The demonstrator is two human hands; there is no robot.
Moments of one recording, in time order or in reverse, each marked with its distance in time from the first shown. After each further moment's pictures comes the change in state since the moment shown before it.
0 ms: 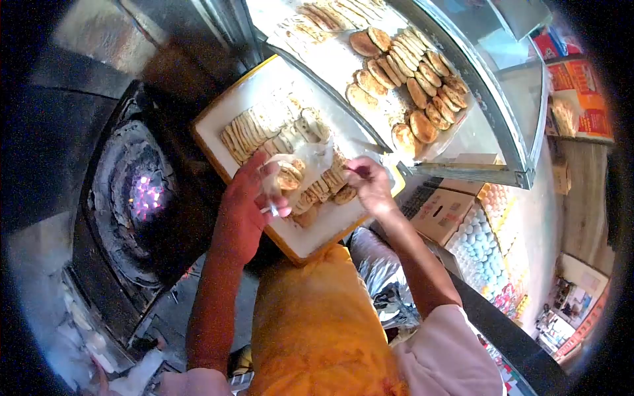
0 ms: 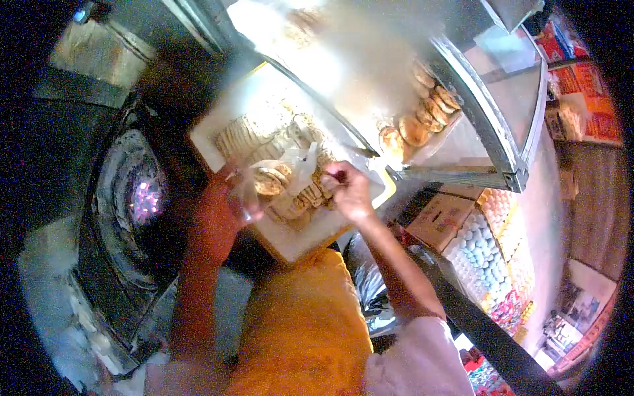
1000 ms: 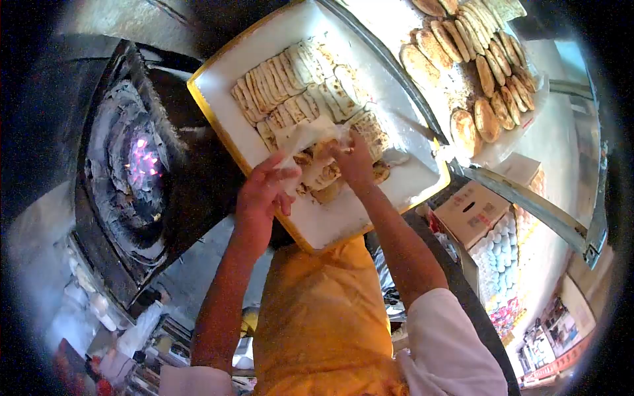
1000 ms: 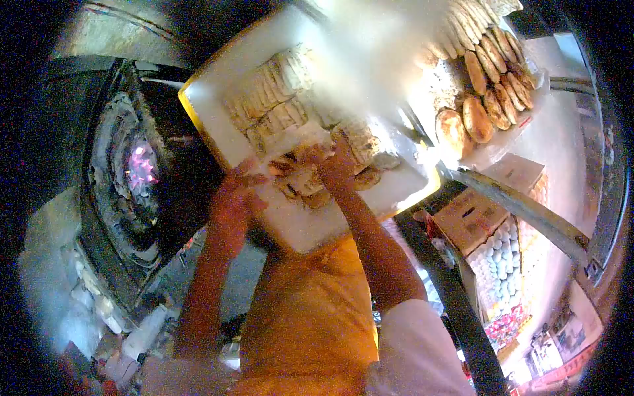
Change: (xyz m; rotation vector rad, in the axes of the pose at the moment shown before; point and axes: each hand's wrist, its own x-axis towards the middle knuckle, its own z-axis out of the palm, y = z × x) left_hand 0.039 -0.104 -0.046 -0.059 0.223 -0.138; right_hand 0.053 0.156 0.095 -0.315 -0.019 0.201
